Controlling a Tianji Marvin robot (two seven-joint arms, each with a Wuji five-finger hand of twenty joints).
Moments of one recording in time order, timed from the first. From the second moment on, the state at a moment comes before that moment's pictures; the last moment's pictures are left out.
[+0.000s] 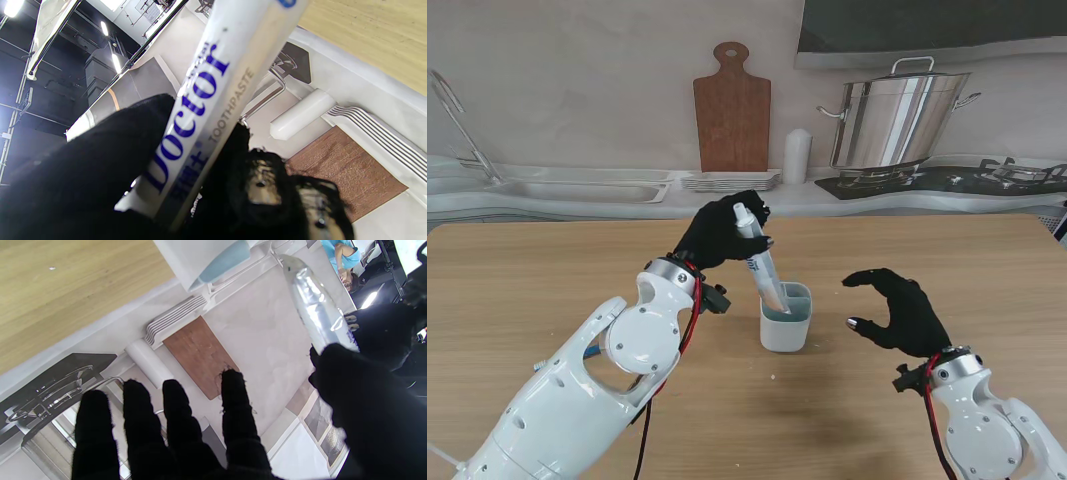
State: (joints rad) left arm 1.27 -1.21 -0.94 -1.76 0.29 0.12 0.18; right arm -1.81 -1.13 1.53 -1.73 -0.54 -0.42 -0.18; left_hand 0.65 -0.81 0.98 0.09 0.61 -0.05 1.24 1.06 1.12 0.17 0.92 0.86 1.25 0.09 1.50 0.88 1.07 0.16 1.86 0.72; right_hand 0.18 -0.71 1.23 -0.08 0.49 0.04 0.76 0.28 0.53 0.36 0.55 0.30 0.47 0.40 0.47 0.33 0.09 0.52 1.01 0.28
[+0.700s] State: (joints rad) left arm 1.24 -1.23 -0.89 -1.72 0.26 0.14 0.19; right arm -1.82 -1.13 1.53 -1.73 -0.54 -0.41 -0.17; left_hand 0.65 -0.81 0.98 0.09 0.61 -0.05 1.25 1.05 1.13 0.17 0.92 0.86 1.25 0.09 1.51 0.87 1.07 0.16 1.86 0.72; right_hand 0.18 -0.71 1.22 -0.08 0.49 0.05 0.76 0.28 0.51 0.36 0.56 0.30 0.47 0.40 0.47 0.33 0.09 0.52 1.01 0.28
